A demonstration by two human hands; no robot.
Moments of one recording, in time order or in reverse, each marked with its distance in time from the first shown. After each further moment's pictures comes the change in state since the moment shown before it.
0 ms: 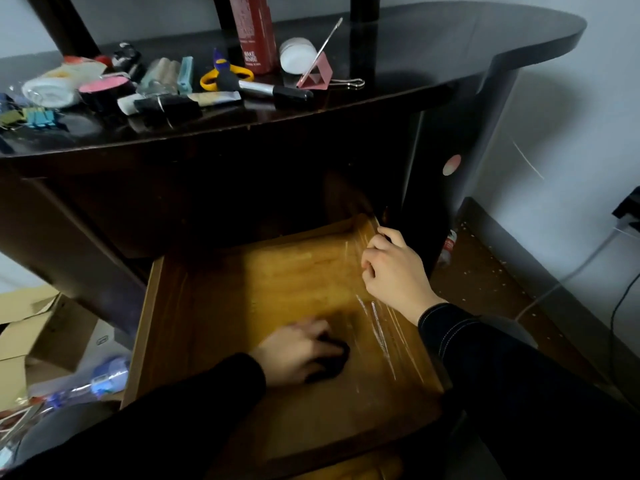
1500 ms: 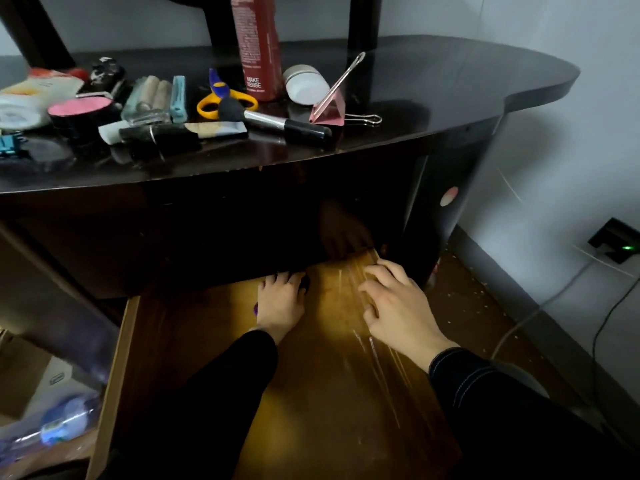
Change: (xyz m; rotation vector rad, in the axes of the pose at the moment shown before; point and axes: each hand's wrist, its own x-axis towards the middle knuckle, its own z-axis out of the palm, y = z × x) left_hand 0.106 -0.110 -0.002 0.030 0.403 -0.723; right_hand 0.008 0.007 0.012 -0.068 0.030 -0.022
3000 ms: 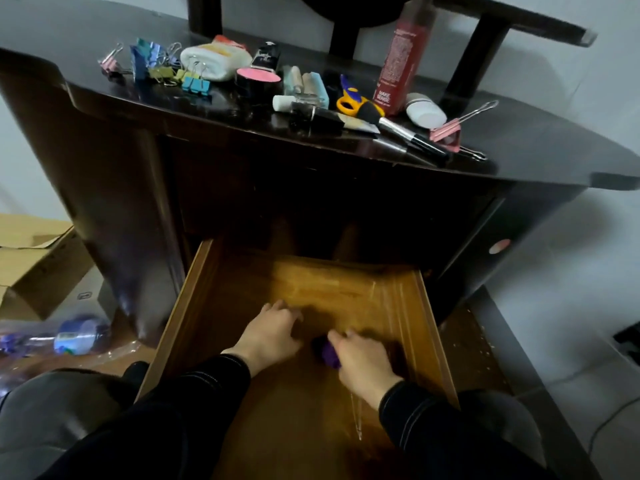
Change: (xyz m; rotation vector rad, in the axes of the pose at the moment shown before) left_hand -0.124 -0.037 -0.072 -0.267 -0.340 -0.101; right_hand -0.018 -0.096 0.056 -0.162 -0.583 -0.115
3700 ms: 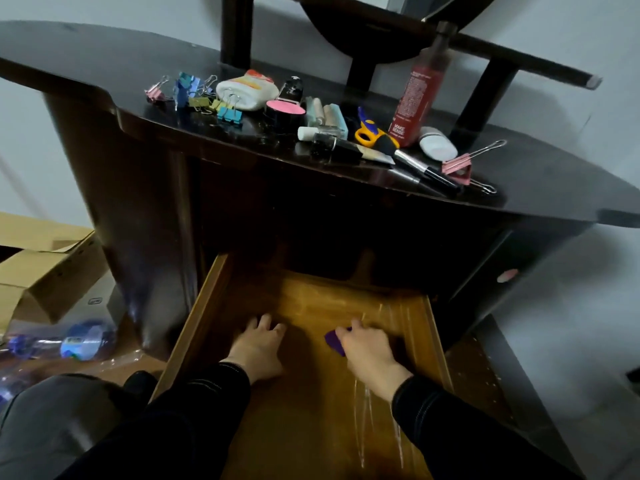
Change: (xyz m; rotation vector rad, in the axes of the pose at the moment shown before) left_hand -0.006 -0.021 -0.008 0.165 -0.144 -0.199; right_hand 0.037 0.007 -0.030 -0.294 0.096 -0.028
